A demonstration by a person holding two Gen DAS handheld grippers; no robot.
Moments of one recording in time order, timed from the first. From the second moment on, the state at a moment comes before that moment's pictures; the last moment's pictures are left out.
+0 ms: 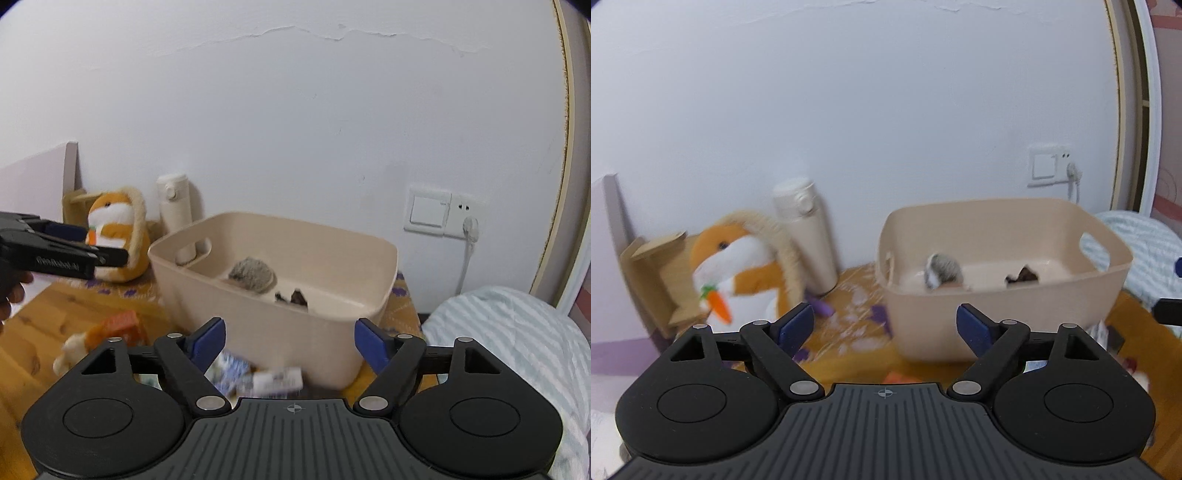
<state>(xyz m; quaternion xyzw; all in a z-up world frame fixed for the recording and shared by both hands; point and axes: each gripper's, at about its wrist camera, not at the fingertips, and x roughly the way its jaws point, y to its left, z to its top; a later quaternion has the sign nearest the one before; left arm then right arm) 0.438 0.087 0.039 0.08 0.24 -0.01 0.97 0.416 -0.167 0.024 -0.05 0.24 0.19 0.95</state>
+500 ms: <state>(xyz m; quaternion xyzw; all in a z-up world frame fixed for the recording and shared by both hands) 0.404 0.129 -0.031 0.06 0.31 0.03 0.95 0.375 -0.158 -0.025 -0.06 0.29 0.25 0.92</state>
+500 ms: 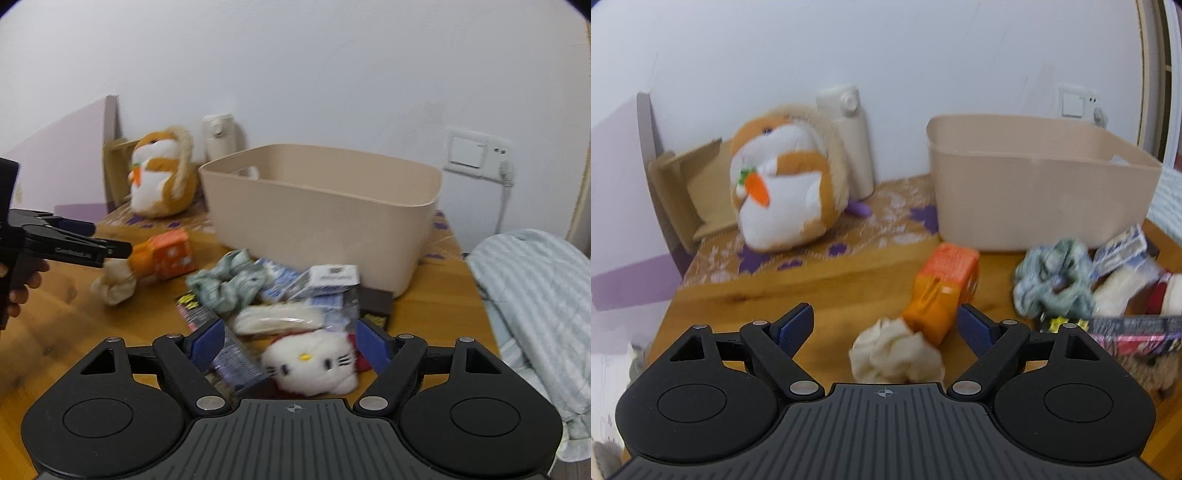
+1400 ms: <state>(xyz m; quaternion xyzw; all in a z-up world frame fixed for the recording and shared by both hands) 0.408 0.141 -0.063 0.03 0.35 0.02 0.94 0.387 -0.115 -0.054 -0.10 0.33 0.35 0.87</state>
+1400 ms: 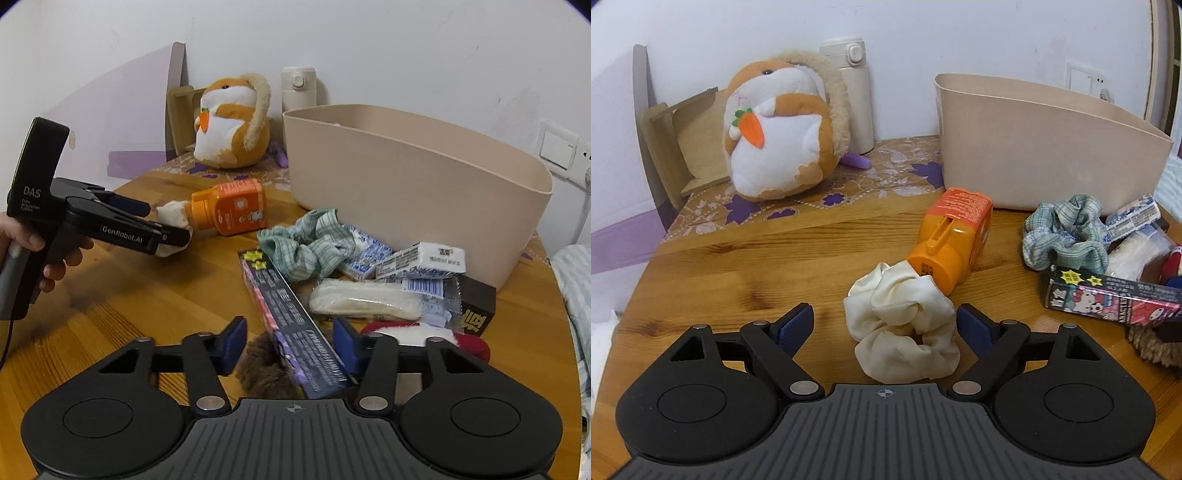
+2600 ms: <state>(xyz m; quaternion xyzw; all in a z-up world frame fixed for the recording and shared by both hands) 0.387 0.118 -0.020 0.00 0.32 -0.05 0.95 0.372 -0.155 -0.015 -0.03 0.29 0.36 0.89</state>
